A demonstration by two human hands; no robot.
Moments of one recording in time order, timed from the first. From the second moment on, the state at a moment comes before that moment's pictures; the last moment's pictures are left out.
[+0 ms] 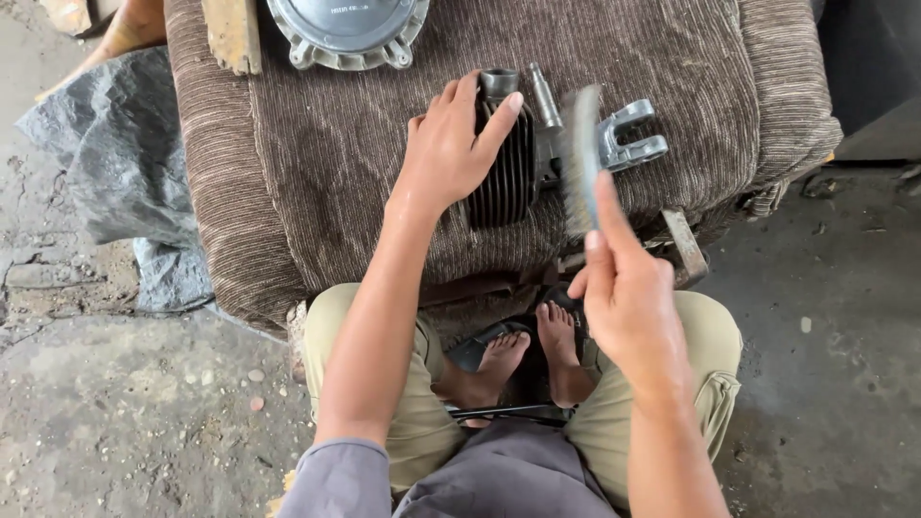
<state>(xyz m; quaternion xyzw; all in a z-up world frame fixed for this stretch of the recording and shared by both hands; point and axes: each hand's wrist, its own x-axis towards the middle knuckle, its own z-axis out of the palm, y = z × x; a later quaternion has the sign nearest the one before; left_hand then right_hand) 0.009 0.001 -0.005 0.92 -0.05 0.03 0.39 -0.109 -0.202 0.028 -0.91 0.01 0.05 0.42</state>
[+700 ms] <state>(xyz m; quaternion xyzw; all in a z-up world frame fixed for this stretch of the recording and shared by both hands) 0.011 -0.002 -0.014 0.91 -0.05 0.07 0.41 -0.116 -0.196 -0.113 -0.83 -0.17 -0.26 0.46</state>
